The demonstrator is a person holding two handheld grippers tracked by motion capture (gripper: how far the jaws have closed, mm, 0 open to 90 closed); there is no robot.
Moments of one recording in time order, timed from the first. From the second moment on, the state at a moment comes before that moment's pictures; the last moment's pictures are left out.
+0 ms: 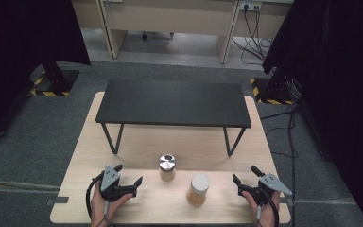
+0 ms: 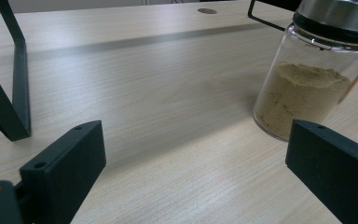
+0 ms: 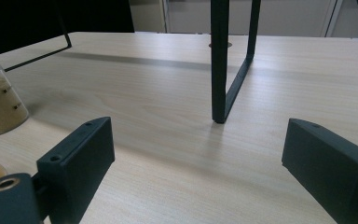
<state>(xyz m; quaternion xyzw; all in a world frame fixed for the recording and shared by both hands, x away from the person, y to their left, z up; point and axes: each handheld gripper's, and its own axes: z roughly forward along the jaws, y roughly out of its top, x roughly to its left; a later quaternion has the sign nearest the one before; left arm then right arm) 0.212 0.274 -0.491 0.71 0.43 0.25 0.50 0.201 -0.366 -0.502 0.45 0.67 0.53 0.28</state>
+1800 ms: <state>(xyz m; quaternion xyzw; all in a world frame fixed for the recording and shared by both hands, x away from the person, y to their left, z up) 0.273 0.191 -0.482 0.77 0.34 0.19 0.51 0.203 -0.369 -0.502 0.45 0.66 0.53 0.28</state>
